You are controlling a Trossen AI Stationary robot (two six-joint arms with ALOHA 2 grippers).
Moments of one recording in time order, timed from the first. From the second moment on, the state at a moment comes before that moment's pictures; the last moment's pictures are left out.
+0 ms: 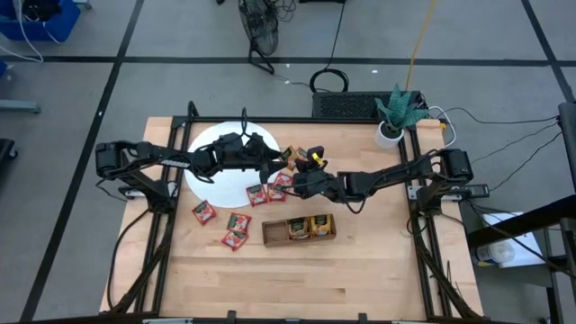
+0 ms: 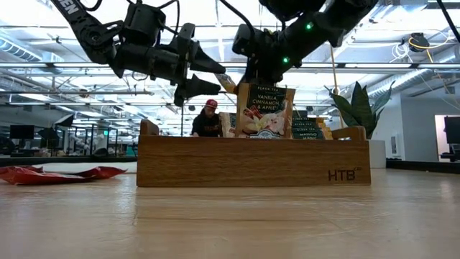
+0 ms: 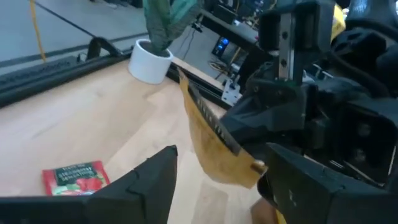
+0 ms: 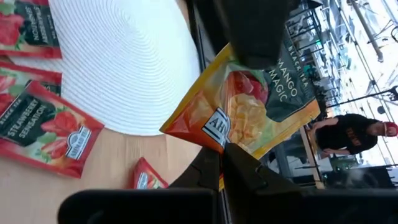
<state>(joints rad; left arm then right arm) 0.32 1.50 0.65 0.69 0.22 -0.42 0.03 1.71 0.99 0.23 0.78 -0.67</state>
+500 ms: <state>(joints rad) 0.33 1.50 0.65 0.71 0.24 -0.35 0.03 1.71 0.96 0.26 0.76 -0.65</state>
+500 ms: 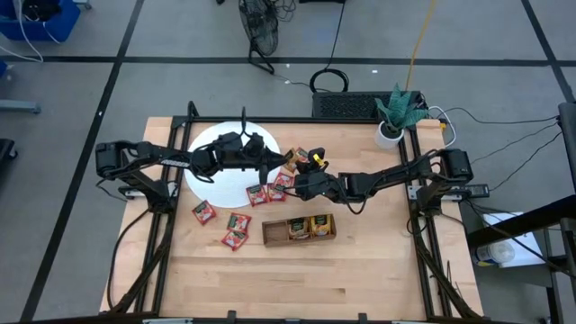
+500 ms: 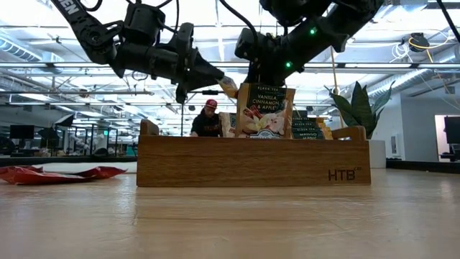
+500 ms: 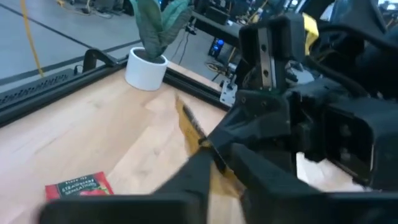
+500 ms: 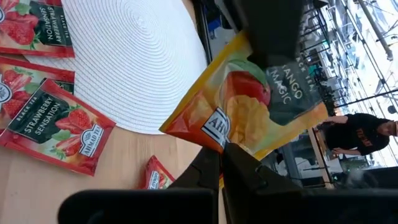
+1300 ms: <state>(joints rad) 0.16 1.35 0.65 0.35 -0.04 0.36 0.03 1.66 0.96 0.13 0.58 -0.25</state>
